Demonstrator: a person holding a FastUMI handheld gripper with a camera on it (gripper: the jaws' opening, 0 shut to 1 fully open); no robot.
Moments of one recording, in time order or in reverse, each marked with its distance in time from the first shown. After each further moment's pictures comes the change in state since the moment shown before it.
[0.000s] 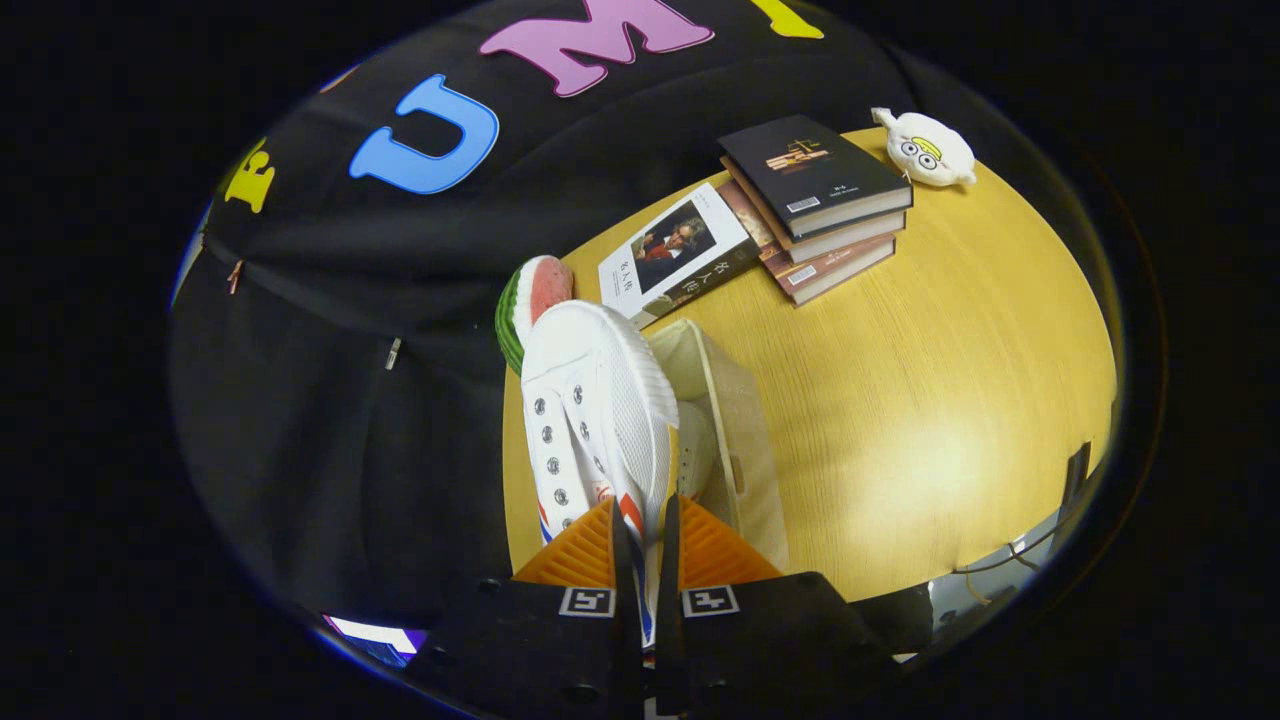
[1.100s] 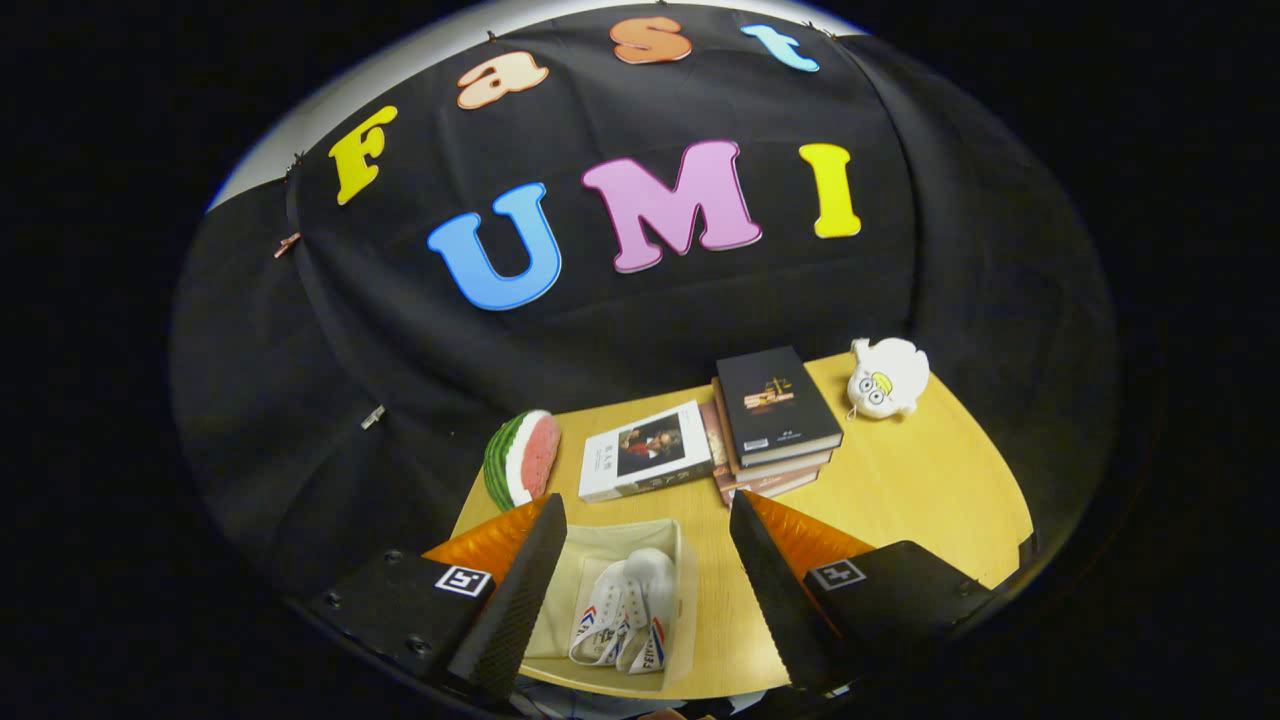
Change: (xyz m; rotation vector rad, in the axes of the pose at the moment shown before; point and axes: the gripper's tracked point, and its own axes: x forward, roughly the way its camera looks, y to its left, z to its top) arm -0.149 0.014 0.120 -0.312 -0.643 -0.111
